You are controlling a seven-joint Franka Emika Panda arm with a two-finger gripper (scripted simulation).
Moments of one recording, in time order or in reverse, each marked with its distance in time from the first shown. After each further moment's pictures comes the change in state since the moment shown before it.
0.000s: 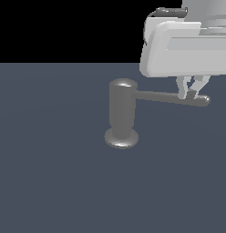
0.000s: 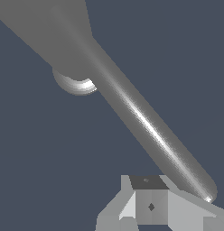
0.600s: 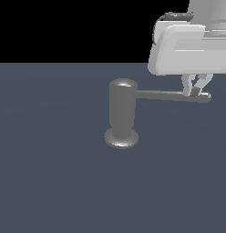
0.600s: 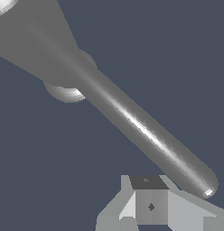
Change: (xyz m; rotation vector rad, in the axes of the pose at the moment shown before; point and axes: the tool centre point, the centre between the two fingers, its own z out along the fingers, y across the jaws) arm 0.017 0.023 0.001 0.004 -0.003 0.014
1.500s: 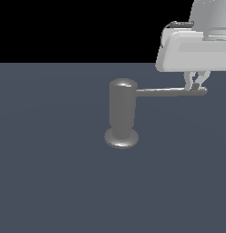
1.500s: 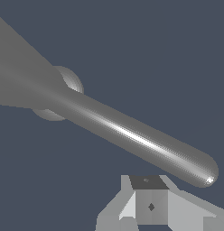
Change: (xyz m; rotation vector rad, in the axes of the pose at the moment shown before) arm 0.045 0.036 0.002 0.001 -0.002 0.005
